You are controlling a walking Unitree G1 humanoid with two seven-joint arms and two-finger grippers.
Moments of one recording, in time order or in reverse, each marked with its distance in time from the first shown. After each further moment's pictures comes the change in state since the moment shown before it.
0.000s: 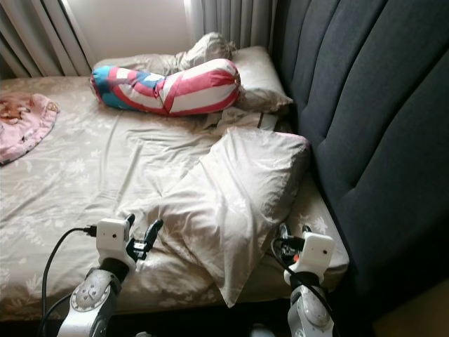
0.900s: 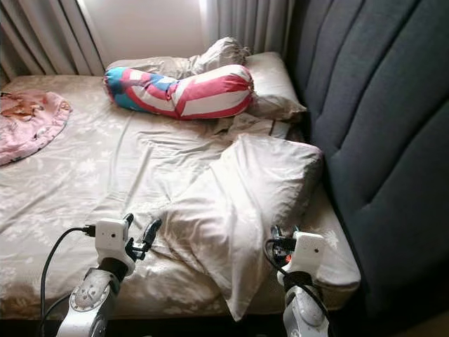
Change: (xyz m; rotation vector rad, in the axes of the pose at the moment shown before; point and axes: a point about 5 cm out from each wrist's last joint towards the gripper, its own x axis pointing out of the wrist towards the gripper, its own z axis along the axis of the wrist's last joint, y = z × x) left arm 0.000 0.001 0.001 0.005 -0.001 0.009; right arm 0.000 0.011 -0.005 -0.014 0.039 0.084
